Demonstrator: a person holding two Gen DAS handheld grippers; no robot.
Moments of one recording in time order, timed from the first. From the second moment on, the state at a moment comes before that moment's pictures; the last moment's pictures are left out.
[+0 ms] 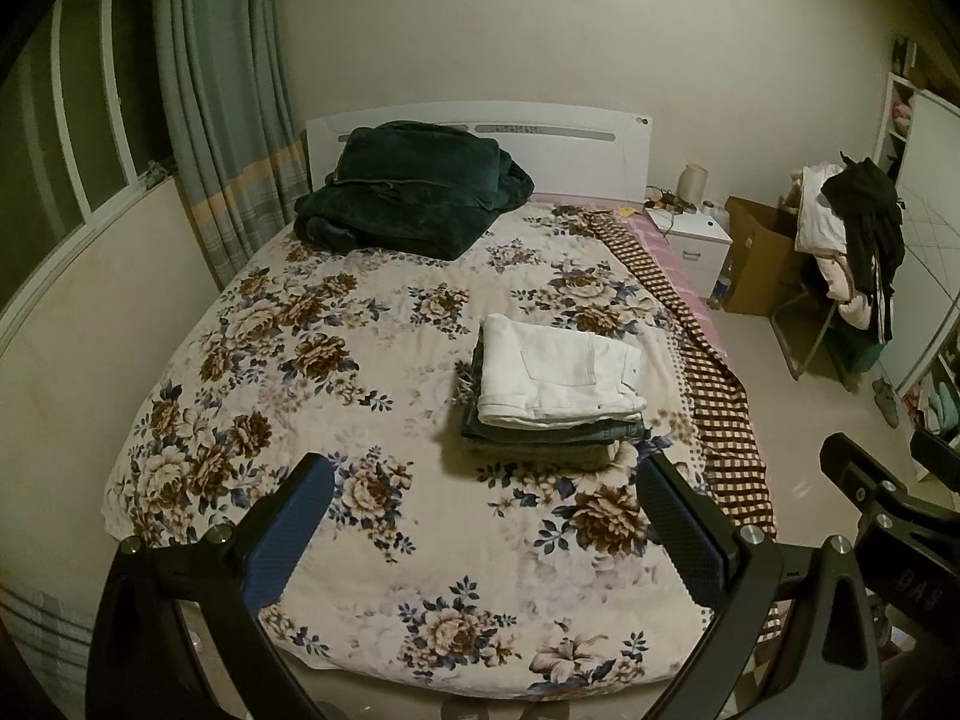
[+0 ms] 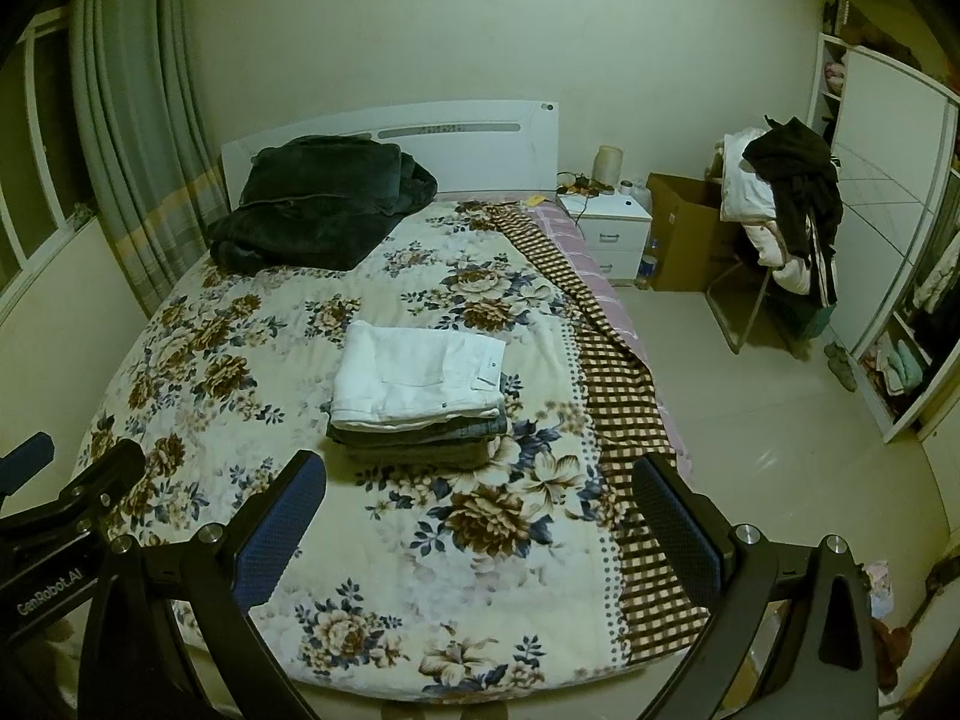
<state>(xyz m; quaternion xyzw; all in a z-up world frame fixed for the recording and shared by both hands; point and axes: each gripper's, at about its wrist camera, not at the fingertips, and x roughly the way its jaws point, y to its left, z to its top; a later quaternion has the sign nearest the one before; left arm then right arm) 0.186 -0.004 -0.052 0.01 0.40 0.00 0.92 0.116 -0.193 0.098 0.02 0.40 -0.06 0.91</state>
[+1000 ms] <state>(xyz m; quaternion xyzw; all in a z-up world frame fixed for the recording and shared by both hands) 0.174 -0.007 -0.045 0.00 0.39 0.01 0.92 0.118 -0.193 0.101 0.02 0.40 -0.06 0.91</state>
